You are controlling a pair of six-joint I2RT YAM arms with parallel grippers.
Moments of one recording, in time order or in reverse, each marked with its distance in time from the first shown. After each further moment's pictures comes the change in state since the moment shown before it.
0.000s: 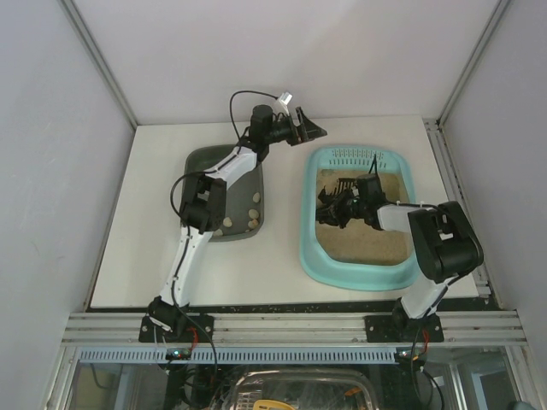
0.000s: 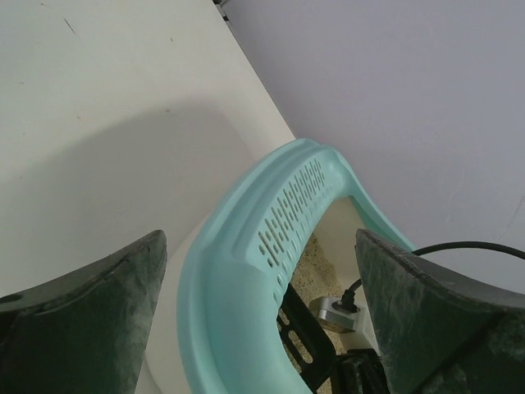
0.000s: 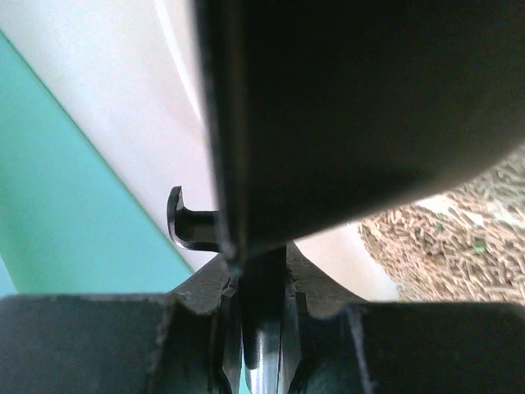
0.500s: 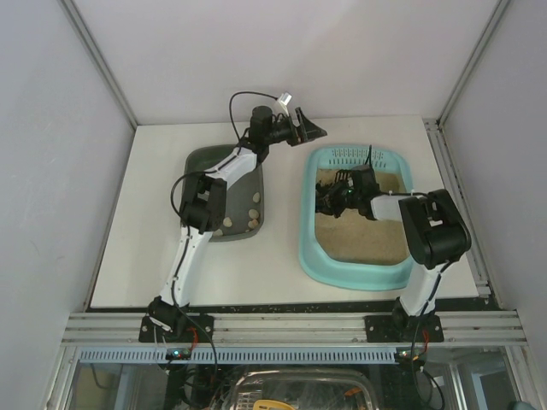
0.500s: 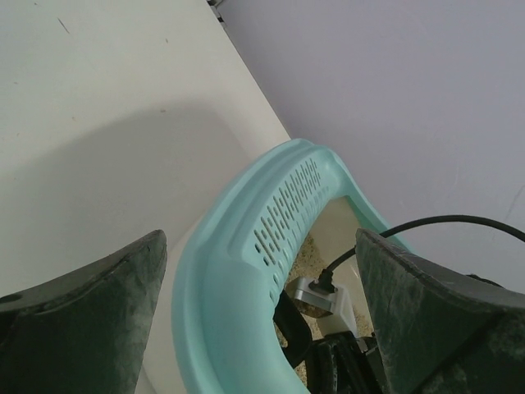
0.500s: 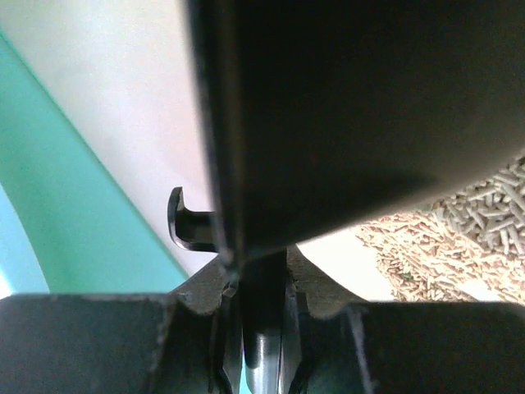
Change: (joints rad) left arm 0.000 0.000 -0.013 0.033 0.008 -0.021; right arm 0.020 0.128 0.118 0.070 0.023 0.048
